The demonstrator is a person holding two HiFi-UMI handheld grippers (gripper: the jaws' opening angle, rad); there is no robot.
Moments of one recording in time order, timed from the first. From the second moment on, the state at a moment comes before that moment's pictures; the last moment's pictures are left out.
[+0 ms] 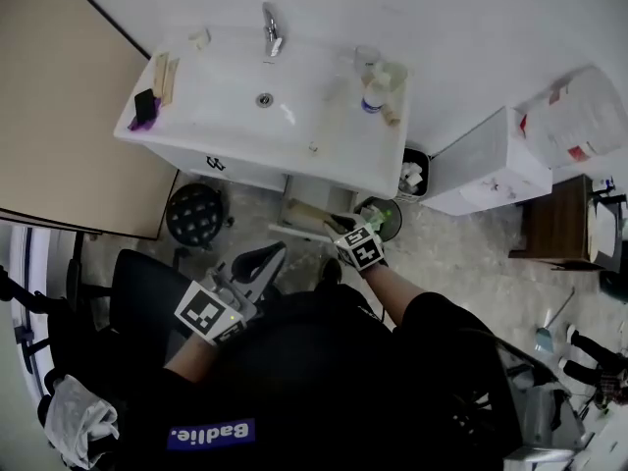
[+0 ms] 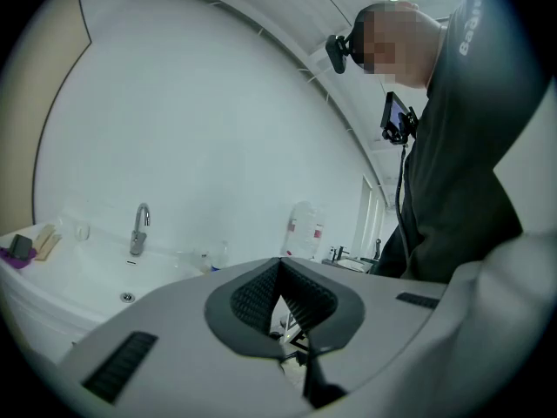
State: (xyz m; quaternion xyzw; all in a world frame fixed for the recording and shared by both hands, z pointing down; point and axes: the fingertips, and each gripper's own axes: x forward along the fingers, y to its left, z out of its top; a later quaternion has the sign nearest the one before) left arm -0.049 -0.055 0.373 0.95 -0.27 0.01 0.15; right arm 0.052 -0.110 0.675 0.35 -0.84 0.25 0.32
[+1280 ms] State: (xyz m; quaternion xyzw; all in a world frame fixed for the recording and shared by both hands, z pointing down) left arm 0.011 -0.001 0.365 0.98 -0.13 0.04 0.10; right arm 0.028 -0.013 0.387 0.37 -0.92 0.14 0.03
